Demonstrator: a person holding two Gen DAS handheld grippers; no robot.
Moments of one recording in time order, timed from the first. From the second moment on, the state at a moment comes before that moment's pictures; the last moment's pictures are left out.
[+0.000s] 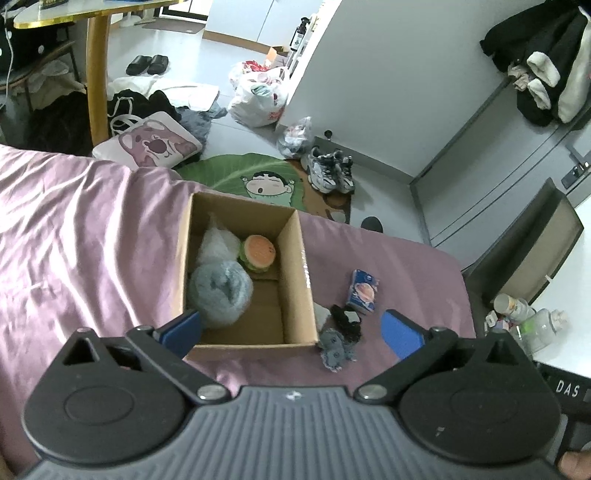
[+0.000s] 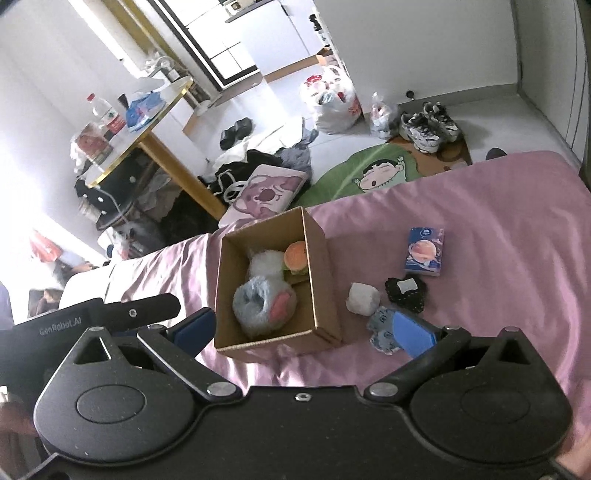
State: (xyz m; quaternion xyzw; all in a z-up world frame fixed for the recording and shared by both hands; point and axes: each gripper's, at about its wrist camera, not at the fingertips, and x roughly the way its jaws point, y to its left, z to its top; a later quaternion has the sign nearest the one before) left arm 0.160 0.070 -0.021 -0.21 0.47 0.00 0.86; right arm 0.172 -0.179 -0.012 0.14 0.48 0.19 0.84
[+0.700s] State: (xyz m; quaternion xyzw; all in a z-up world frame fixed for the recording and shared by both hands) left arm 0.169 0.012 -0.035 -0.18 0.46 0.03 0.87; right arm 0.190 -0.251 -0.053 0.19 0.48 0.20 0.84
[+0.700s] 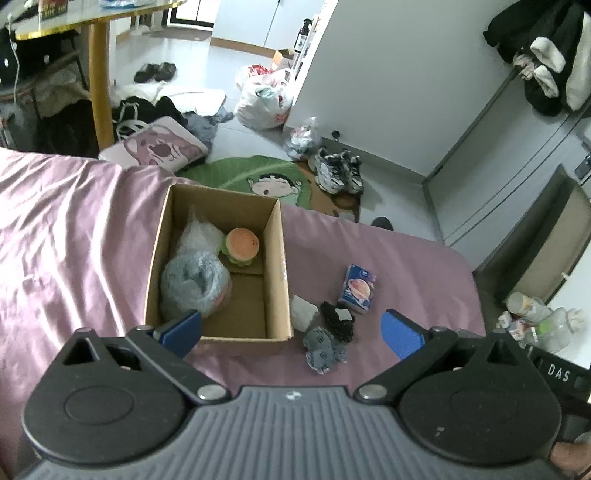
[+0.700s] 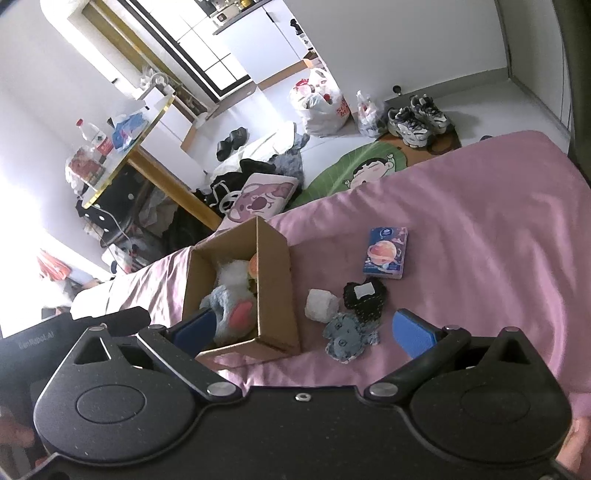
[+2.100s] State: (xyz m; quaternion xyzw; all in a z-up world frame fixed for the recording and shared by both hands) left arm 0.219 -0.070 -0.190 -0.30 0.51 0.10 0.80; right arm 0.277 -0.262 -0.161 0.19 0.58 0.23 0.76
